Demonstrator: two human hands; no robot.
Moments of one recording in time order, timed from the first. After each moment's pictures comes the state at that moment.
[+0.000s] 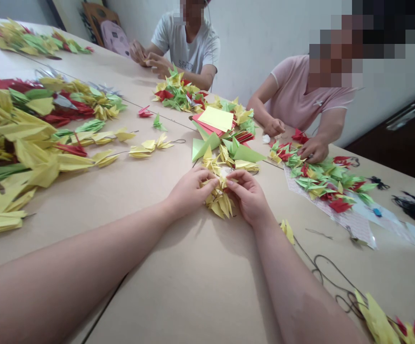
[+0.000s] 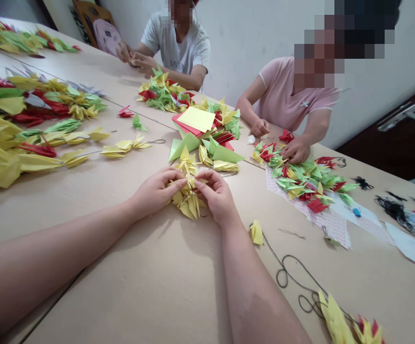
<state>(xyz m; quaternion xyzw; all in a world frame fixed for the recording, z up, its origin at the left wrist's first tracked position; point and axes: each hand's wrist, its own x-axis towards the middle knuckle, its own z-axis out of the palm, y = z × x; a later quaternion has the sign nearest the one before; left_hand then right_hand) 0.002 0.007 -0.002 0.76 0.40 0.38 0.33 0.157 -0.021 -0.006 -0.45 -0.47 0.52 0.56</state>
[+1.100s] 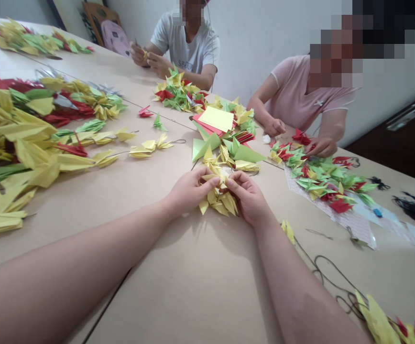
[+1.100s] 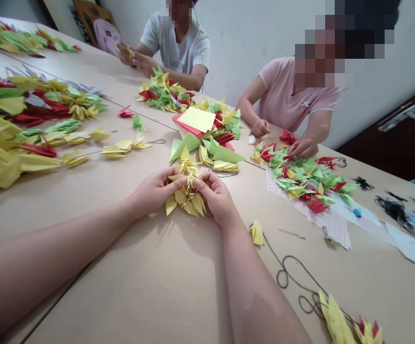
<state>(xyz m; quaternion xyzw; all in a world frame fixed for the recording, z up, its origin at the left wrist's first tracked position) 0.002 0.006 -0.003 0.67 0.40 0.38 0.50 0.156 -0.021 -0.006 -0.43 -0.46 0.57 0.52</state>
